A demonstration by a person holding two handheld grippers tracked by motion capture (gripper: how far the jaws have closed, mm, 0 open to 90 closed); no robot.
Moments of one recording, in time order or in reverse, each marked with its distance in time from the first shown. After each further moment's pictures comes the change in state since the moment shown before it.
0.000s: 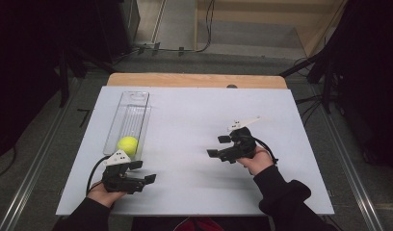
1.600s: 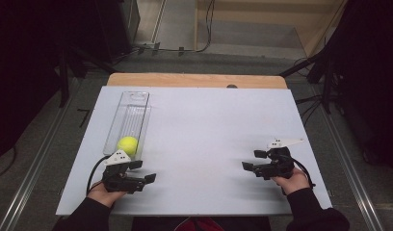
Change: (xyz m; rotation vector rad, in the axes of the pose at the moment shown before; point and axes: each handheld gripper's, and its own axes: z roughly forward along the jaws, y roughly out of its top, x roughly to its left) left arm 0.001 0.000 0.001 -0.004 0.008 -0.004; right arm -0.023 -0.086 -0.068 -0.037 -0.144 0.134
